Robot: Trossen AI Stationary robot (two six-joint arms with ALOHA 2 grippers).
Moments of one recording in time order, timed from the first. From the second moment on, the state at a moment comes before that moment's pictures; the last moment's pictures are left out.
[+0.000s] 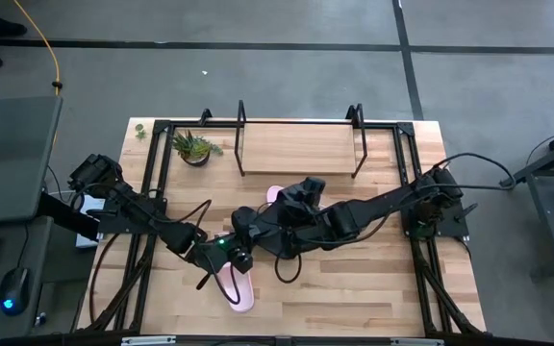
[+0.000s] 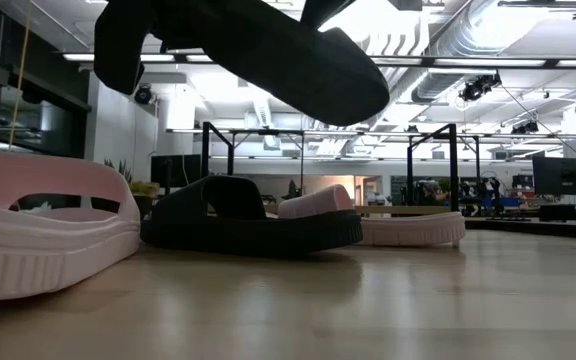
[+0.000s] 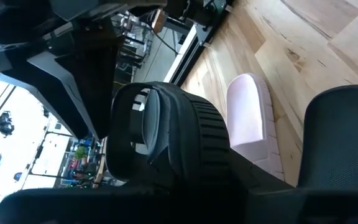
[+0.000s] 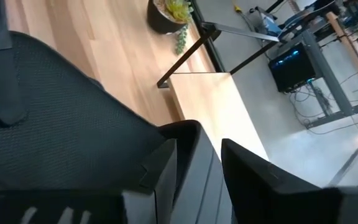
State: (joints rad) left arm -0.45 1.57 0.82 0.33 -0.95 0.86; right arm 0.36 1.87 1.77 -1.01 0.89 0.30
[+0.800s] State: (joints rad) left arm -0.45 1.57 0.82 0.33 -0.96 0.87; right arm 0.31 1.94 1.77 -1.10 0.87 0.34
